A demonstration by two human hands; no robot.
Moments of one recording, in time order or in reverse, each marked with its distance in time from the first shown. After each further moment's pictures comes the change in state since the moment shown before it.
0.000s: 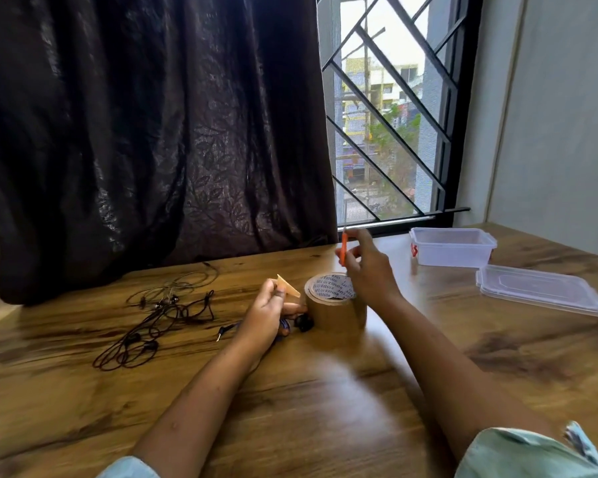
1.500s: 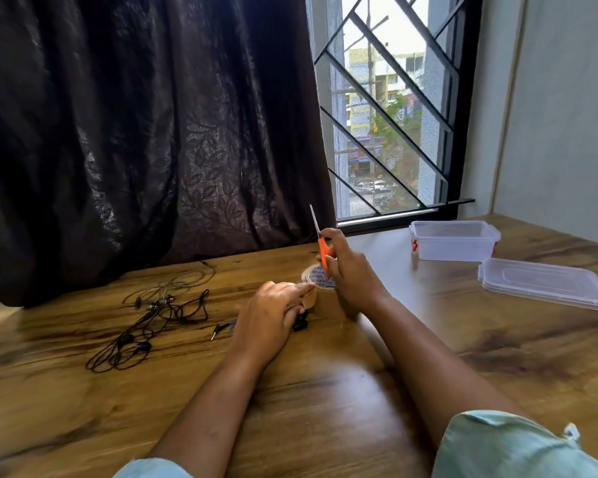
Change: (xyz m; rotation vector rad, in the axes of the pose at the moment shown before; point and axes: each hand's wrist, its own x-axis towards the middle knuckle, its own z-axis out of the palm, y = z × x) left_hand 0.003 -0.006 0.007 0.931 0.118 0.602; right_hand 0.009 0.023 0.014 -0.061 -0.167 -0.238
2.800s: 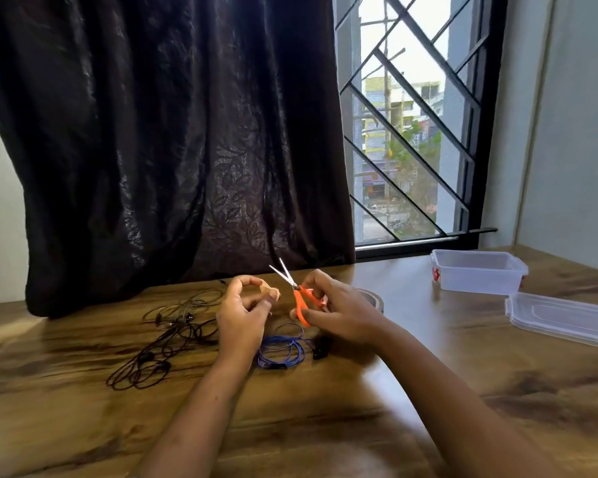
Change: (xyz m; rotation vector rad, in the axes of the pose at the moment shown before) left_hand 0.011 -0.028 -0.027 -0.766 0.413 -0.544; right_hand -0.006 -0.059 0.001 0.109 -0.367 -0.034
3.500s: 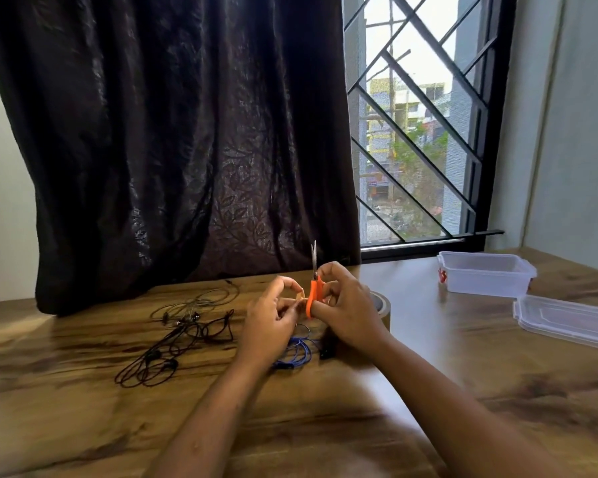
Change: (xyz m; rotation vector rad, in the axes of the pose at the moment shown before) left_hand -0.011 0.010 0.005 0.199 -0.284 0.195; right_hand -0.004 -0.018 0.014 0.136 0.323 0.000
